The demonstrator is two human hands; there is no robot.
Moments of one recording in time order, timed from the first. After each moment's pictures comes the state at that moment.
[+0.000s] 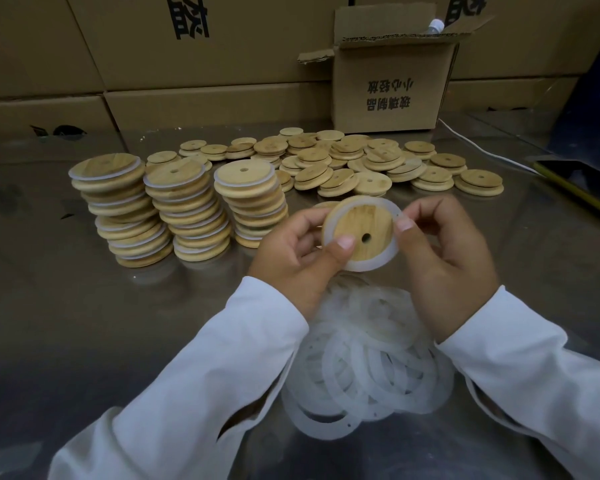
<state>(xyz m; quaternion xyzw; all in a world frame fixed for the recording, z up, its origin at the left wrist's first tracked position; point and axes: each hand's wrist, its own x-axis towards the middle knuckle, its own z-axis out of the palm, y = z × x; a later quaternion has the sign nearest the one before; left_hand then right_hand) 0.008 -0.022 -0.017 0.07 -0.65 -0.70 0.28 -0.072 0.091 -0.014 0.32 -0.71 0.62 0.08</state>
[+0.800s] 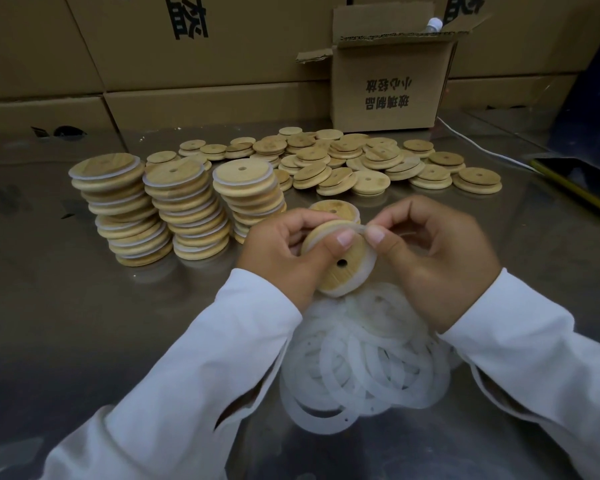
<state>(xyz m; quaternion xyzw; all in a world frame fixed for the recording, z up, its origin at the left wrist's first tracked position) 0.013 -0.024 -0.006 0.09 -0.72 -0.61 0.31 -0.071 0.095 0.000 0.40 -0.72 0.56 0.02</state>
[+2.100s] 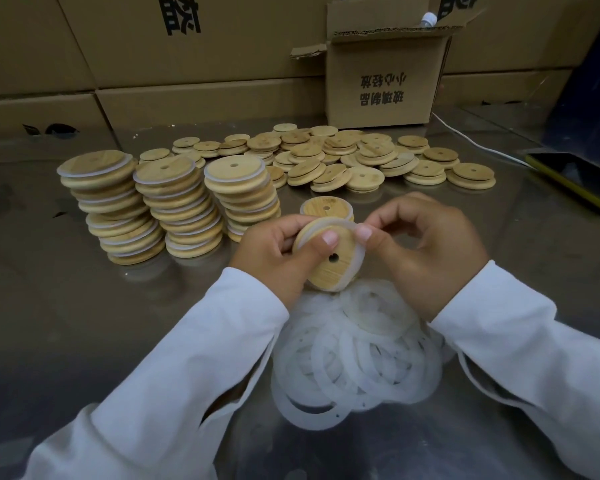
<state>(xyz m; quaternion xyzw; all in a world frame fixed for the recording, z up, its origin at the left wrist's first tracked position) 0.012 -0.030 -0.011 0.11 -0.75 -0.59 0.27 -0.078 0.094 -0.003 0.39 -0.76 0.52 0.05</state>
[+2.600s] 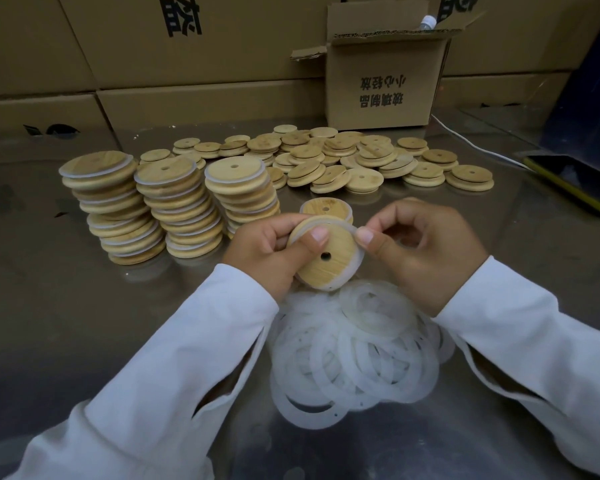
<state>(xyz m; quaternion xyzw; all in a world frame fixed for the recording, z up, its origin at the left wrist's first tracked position) 0.013 -0.036 -0.014 0.12 -0.70 -0.66 0.24 -0.084 0.096 -0.002 0.39 -0.76 0.52 -0.01</state>
